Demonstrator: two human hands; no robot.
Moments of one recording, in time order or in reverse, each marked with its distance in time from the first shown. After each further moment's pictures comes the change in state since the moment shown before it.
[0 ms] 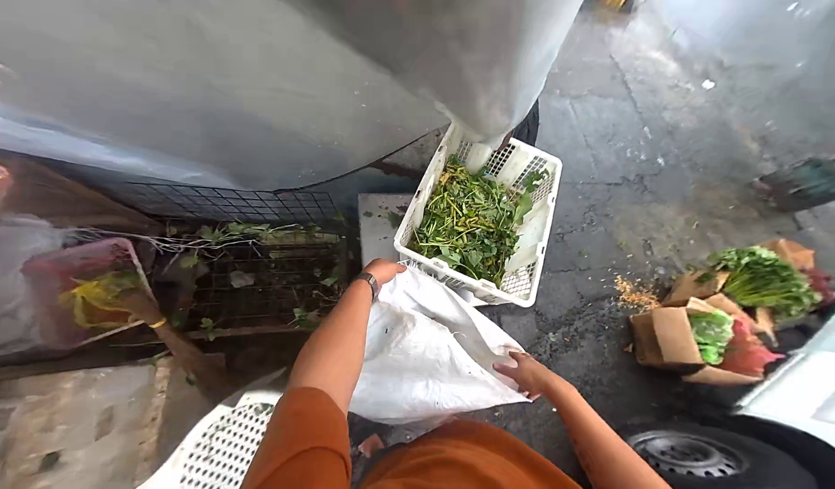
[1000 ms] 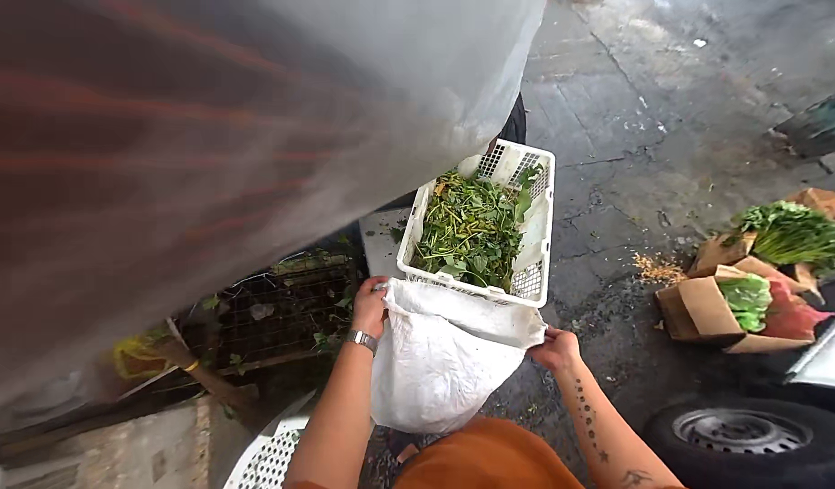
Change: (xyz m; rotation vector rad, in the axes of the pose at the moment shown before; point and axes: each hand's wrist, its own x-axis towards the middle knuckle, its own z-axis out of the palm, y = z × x) left_hand -0.020 -0.036 -0.008 -0.823 0.193 0.193; right_hand 0.019 -0.038 -0.011 2.079 0.270 0.056
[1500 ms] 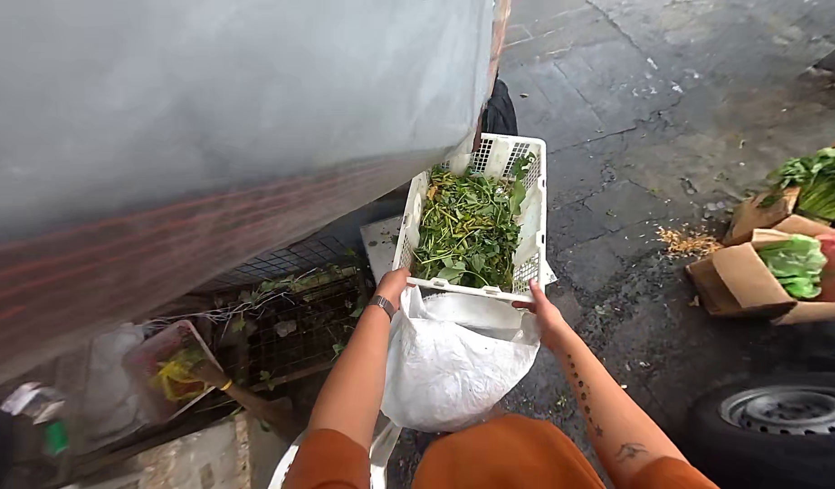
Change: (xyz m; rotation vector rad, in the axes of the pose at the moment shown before) left_hand 0.020 0.038 0.066 0.565 -0.091 -0.215; right_hand 0.003 -0.011 0.031 -0.816 -0.267 -0.123
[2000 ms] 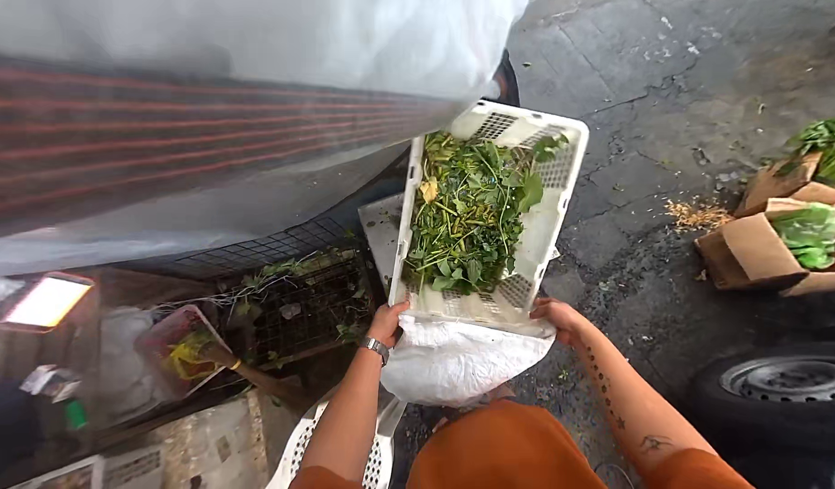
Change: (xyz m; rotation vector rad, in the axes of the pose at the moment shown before) left_hand -0.033 -0.132 -0.013 -0.330 -0.091 0.070; right_hand -0.021 0.037 -0.033 -0.073 -0.058 0.156
